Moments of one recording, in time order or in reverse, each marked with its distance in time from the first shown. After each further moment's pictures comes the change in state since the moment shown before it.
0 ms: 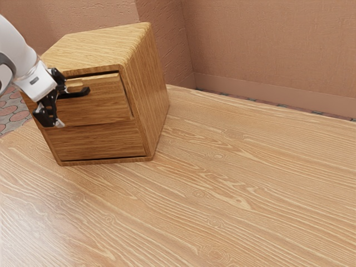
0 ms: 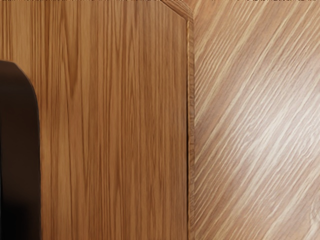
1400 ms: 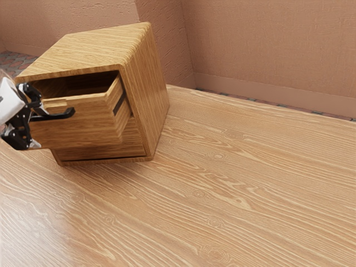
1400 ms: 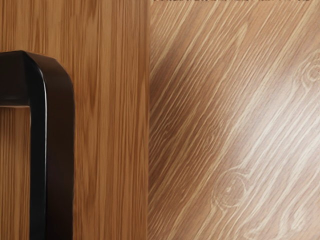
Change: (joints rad) arm 0.639 -0.147 -0.598 -0.309 -0.093 -0.004 -0.012
